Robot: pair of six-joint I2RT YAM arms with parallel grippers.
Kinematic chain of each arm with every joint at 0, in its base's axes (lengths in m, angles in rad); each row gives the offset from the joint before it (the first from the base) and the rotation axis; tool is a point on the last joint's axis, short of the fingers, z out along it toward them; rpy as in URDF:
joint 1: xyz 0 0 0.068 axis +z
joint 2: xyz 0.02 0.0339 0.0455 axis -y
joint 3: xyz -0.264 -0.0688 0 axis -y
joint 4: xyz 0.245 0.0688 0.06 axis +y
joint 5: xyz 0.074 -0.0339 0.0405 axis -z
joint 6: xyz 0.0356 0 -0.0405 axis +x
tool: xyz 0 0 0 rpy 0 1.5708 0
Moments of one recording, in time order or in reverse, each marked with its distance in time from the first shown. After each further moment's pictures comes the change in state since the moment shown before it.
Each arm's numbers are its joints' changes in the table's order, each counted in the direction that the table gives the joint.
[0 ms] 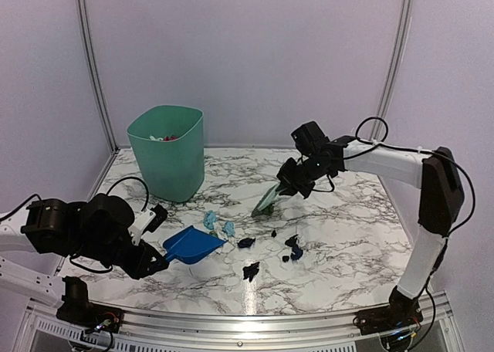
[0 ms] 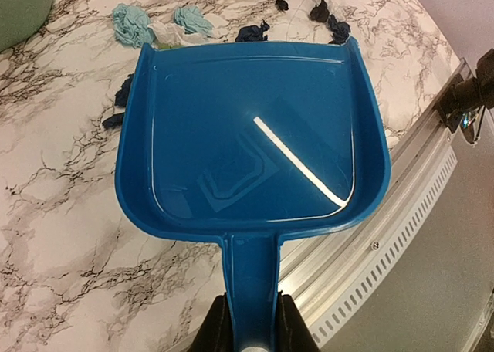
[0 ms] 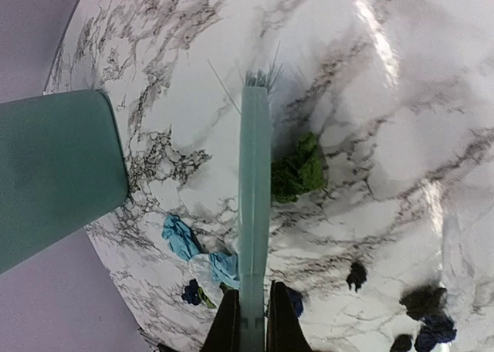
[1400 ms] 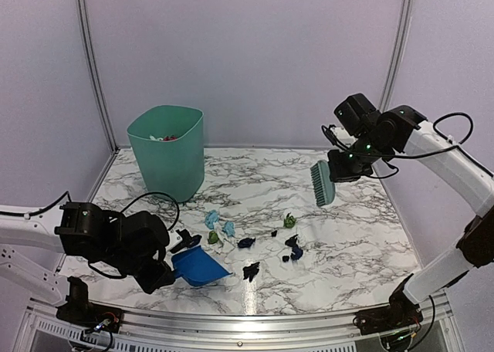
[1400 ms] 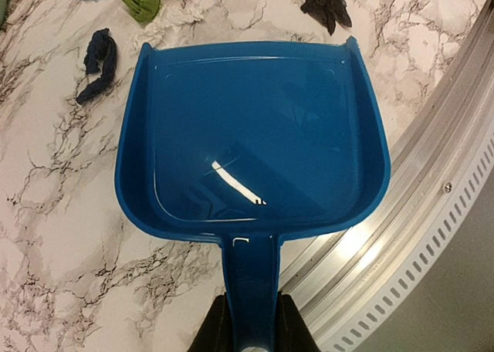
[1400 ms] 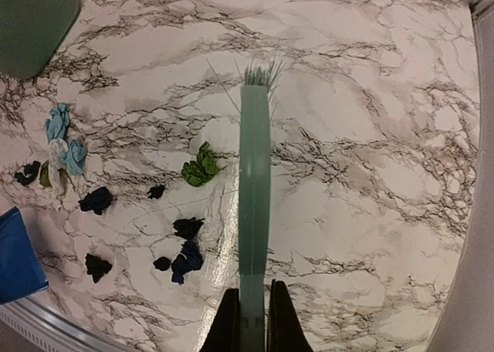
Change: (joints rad) left arm -0.059 -0.233 0.042 0.065 -0.013 0.168; right arm -0.004 0.412 0.076 0.596 0.339 -0.830
